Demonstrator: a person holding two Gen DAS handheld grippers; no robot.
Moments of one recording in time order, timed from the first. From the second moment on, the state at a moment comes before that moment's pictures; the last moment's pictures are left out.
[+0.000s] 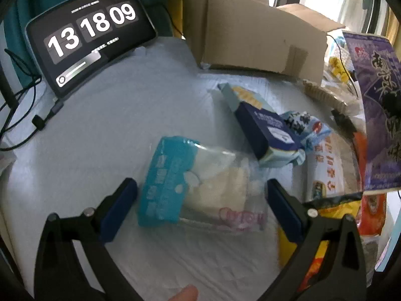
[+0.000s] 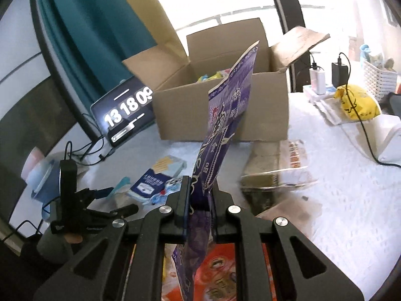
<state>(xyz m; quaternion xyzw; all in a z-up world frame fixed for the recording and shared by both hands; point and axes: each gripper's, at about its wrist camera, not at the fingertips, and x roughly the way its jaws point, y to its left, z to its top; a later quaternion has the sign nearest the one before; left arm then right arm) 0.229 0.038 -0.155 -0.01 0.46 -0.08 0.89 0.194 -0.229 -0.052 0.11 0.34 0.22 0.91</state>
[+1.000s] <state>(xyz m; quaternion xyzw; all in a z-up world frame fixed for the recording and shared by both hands) 0.198 0.051 -0.035 -0.03 0.32 -0.09 0.94 0.195 -0.261 0.021 0.09 0.26 0.21 0.94</state>
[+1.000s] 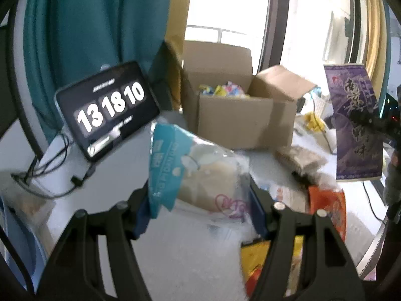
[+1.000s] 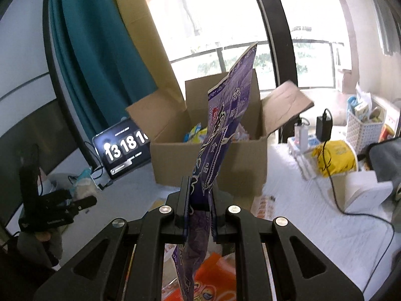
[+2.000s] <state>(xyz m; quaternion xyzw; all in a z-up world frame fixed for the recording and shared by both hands) 0.314 0.001 0.028 0.00 0.24 -0.12 0.96 0.270 -0.309 0.052 0.07 0.20 0.17 0.96</state>
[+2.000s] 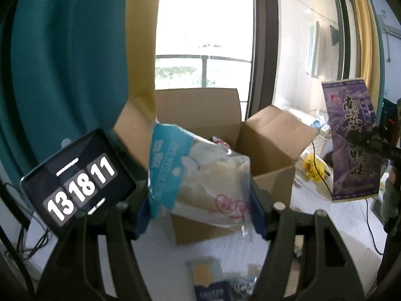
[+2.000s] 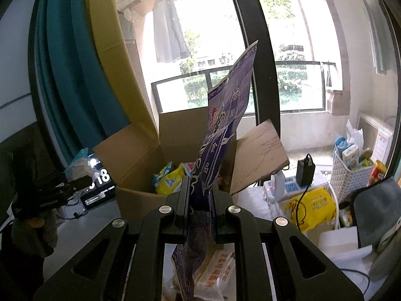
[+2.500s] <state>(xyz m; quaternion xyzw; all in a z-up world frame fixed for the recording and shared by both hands) 0.379 -0.012 0.028 0.01 0.23 -0.13 0.97 0.327 -0.299 0.072 0.04 0.17 0.15 0.97</state>
